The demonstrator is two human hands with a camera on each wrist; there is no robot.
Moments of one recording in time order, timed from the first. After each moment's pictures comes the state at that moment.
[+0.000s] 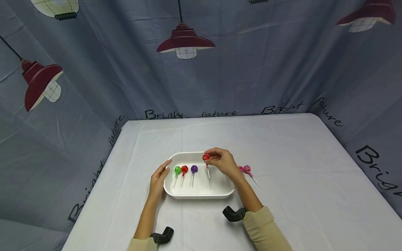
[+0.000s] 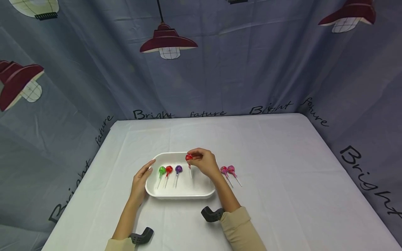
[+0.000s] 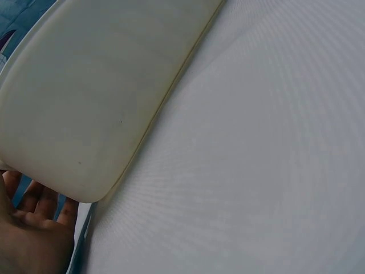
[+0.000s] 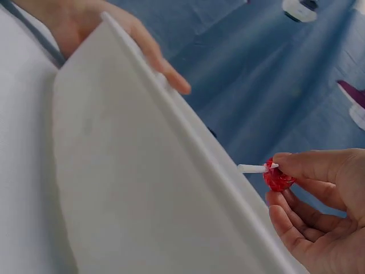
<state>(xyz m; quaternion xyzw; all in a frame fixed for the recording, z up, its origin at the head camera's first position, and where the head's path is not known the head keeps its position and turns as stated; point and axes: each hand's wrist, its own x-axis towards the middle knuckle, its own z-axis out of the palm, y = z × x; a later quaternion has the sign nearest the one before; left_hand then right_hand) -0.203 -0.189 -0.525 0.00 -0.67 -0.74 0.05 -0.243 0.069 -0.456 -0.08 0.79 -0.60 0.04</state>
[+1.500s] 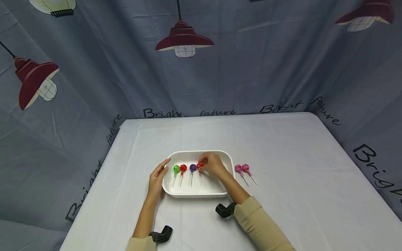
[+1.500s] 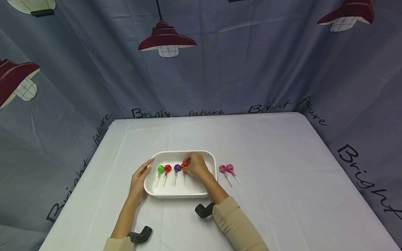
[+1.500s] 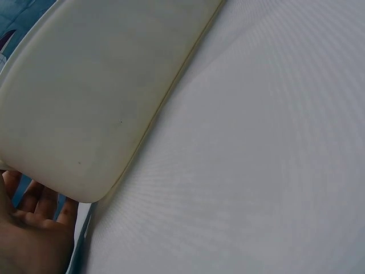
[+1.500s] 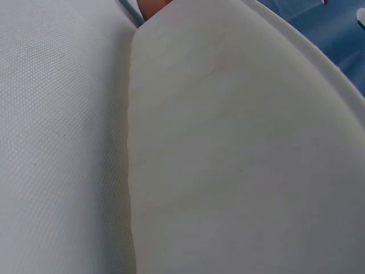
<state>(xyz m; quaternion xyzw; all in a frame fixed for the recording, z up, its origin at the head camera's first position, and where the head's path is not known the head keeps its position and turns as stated) -0.206 -0.190 -0.527 -0.01 -0.67 -0.74 0.05 -0.254 0.039 -0.480 -0.12 0.88 -0.47 0.05</state>
